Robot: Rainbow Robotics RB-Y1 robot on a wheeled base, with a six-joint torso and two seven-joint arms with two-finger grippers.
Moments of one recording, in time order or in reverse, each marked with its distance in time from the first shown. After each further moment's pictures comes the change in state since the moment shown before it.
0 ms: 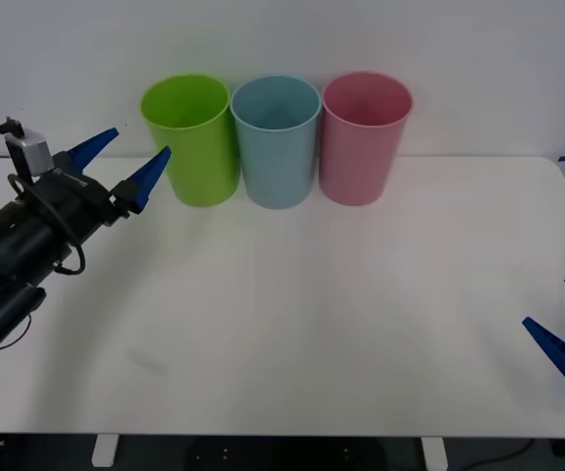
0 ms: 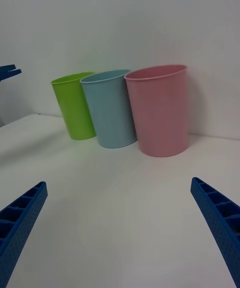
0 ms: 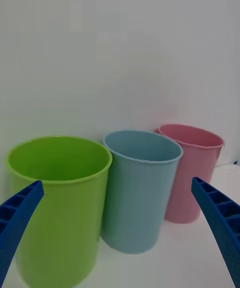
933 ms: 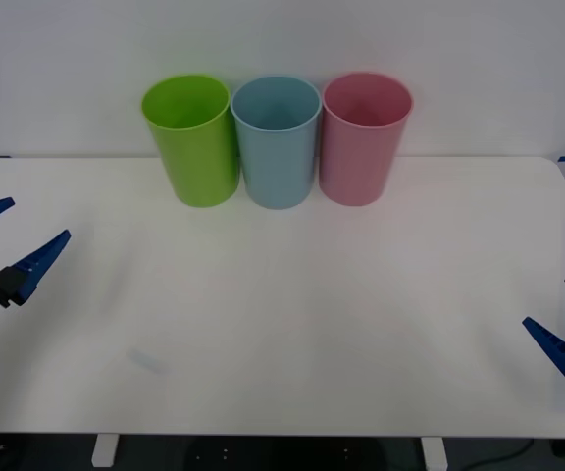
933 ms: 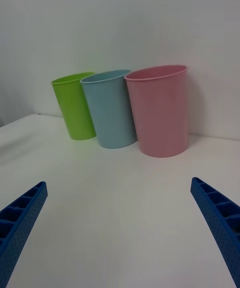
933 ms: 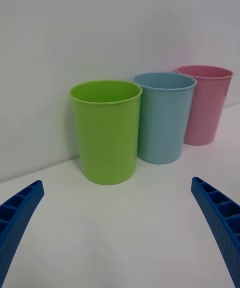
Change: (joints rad) right arm 0.000 0.000 0.000 0.000 0.000 0.000 0.000; left arm 0.259 0.021 0.374 -0.126 -0.079 -0.362 0.010
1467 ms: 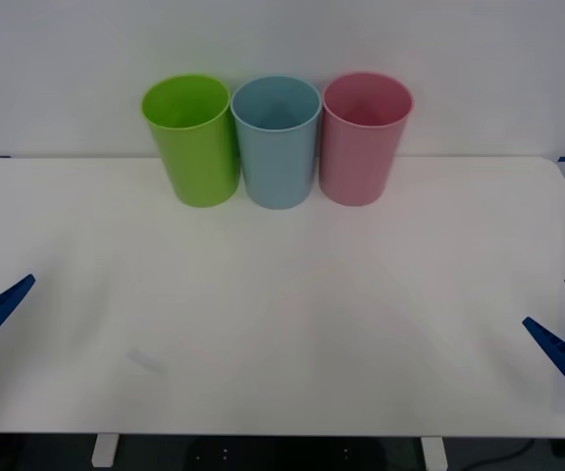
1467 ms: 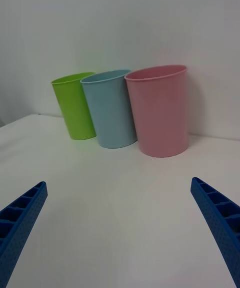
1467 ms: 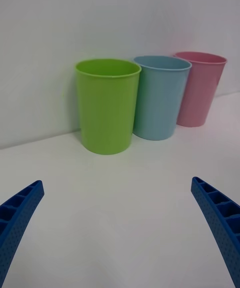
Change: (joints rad) right arm 0.000 0.000 0.000 0.000 0.000 0.000 0.000; left arm 0.149 0.030 0.072 0.000 0.102 -0.078 -0.009
